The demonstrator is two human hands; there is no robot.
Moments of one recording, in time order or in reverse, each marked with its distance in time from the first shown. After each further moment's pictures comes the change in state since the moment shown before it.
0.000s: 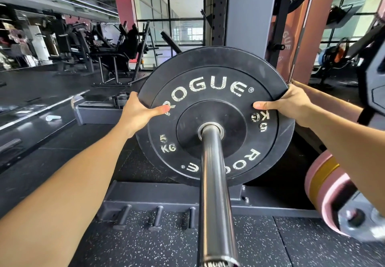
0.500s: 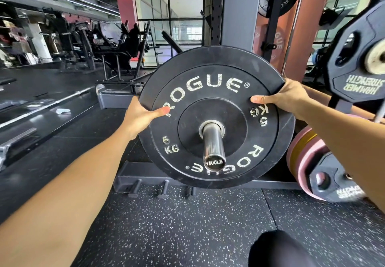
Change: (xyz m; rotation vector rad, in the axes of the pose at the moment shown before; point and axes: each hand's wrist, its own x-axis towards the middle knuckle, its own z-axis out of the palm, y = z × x) left_hand -0.151 0.018 -0.063 -0.087 -0.052 -0.033; right_hand -0.154 -0.032 -0.040 0.038 -0.006 -0.049
